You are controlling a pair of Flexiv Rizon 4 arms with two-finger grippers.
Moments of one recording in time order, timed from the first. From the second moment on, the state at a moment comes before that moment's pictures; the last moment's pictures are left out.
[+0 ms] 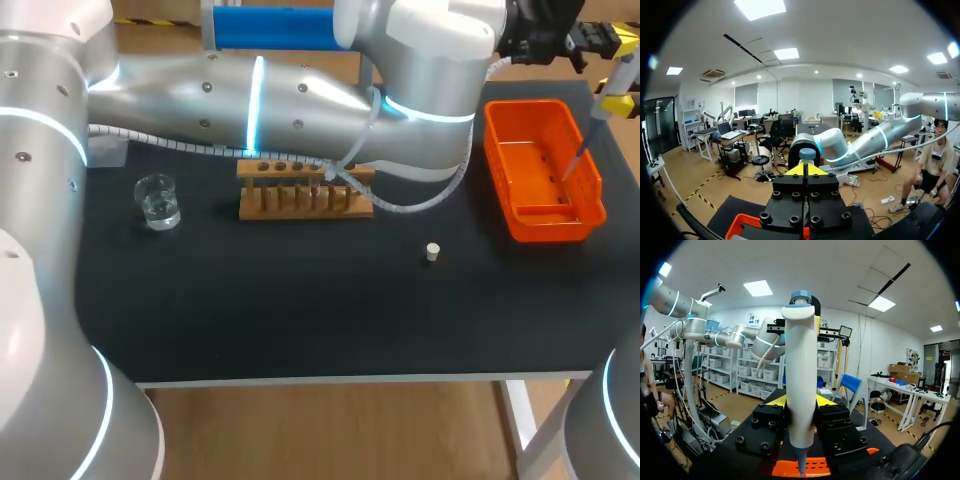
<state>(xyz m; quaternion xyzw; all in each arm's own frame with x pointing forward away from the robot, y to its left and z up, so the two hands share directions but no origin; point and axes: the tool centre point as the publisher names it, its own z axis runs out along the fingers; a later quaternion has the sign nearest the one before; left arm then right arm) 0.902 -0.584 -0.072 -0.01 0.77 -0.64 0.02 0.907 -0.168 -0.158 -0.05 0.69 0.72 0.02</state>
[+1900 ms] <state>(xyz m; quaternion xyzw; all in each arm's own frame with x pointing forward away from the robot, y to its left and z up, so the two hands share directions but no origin) 0.877 -0.515 -0.052 0.08 0.75 -0.66 -0.02 0.909 -0.168 -0.150 -0.05 0.69 0.72 0.02</state>
